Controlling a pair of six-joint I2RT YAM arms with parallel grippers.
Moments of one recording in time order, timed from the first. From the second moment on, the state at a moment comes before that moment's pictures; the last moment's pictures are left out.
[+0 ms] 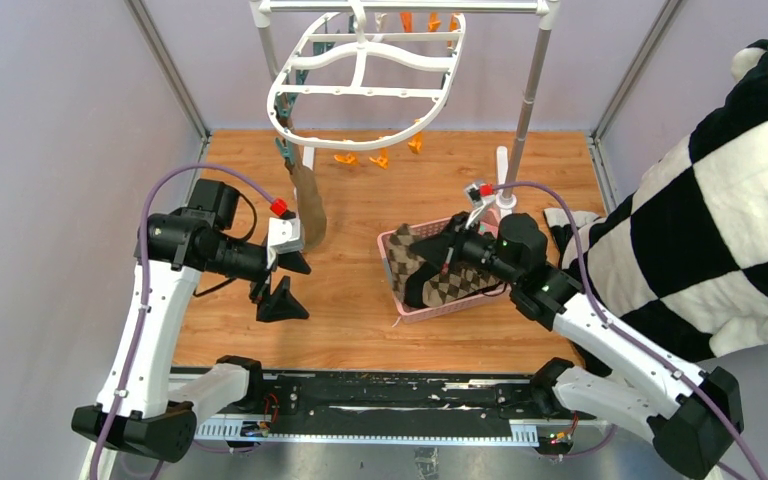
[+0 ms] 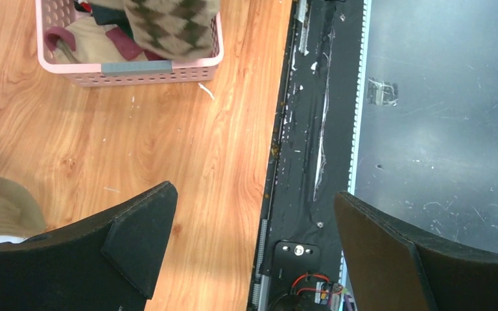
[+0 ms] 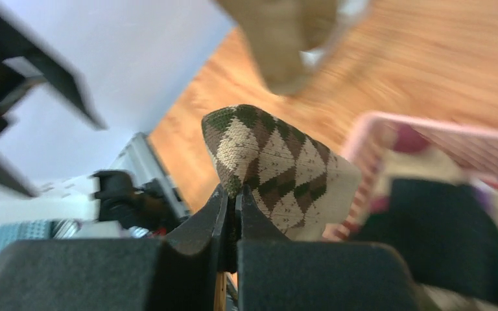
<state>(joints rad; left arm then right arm) -0.16 1.06 1.37 -1.57 1.00 1.02 0.73 0.96 0.76 0.12 -0.34 0.54</state>
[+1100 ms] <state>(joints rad) 0.16 1.09 1.35 -1.15 0.77 0.42 0.48 0.89 0.81 -0.31 -0.09 0.50</state>
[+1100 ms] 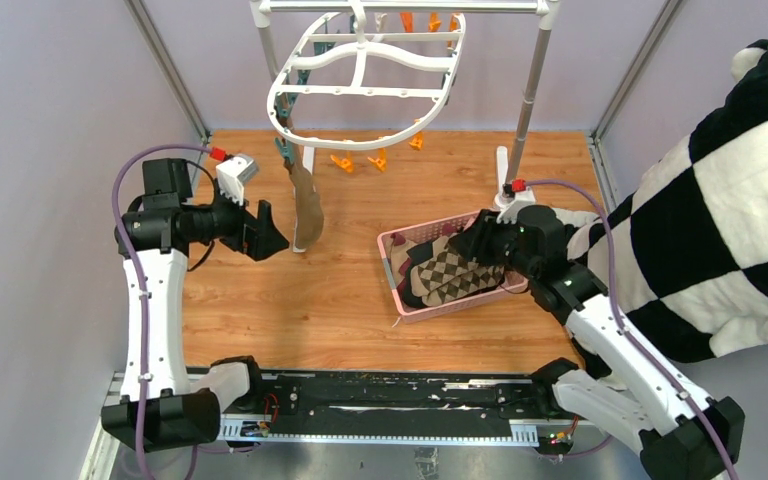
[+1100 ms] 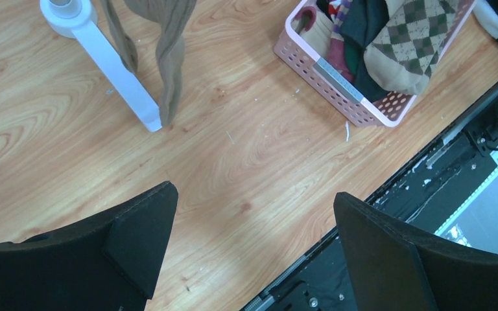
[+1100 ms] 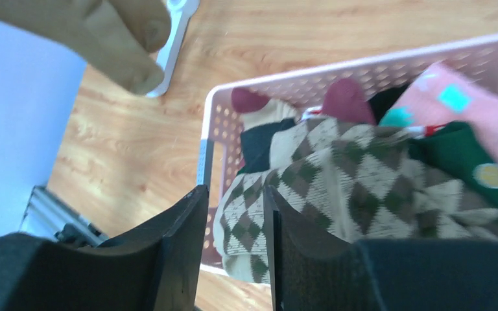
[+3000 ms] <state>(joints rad) 0.54 1.25 1.32 -1.32 0.76 0.65 1.08 2.09 1.58 0.47 0.63 -0.08</state>
